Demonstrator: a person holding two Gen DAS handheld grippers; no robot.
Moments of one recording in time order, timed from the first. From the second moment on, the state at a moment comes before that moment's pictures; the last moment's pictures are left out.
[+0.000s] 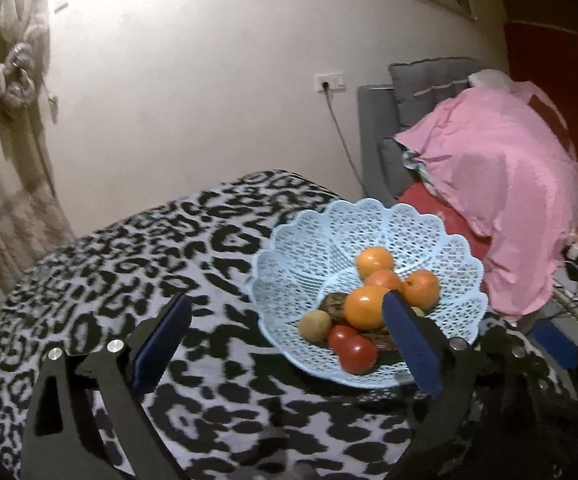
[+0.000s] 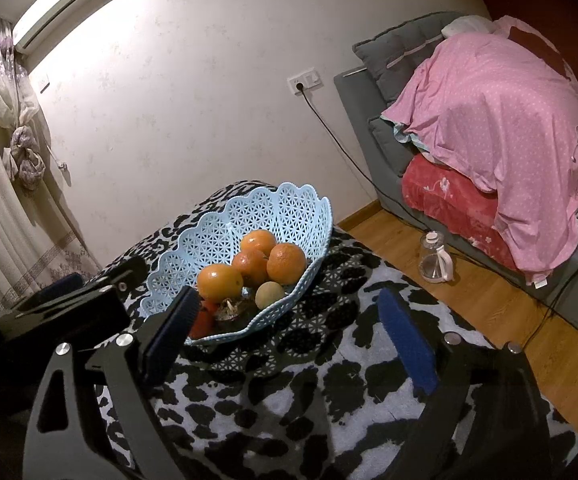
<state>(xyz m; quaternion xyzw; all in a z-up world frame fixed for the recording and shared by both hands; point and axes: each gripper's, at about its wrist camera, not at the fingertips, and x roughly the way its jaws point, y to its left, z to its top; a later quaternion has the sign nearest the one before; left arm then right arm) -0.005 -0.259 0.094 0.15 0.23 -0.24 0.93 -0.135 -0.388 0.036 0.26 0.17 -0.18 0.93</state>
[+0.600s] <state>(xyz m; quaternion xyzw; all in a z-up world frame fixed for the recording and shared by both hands) -0.029 -0.219 0.107 0.17 0.19 -0.15 0.95 -0.123 -0.368 0.049 0.20 0.20 -0.15 0.95</state>
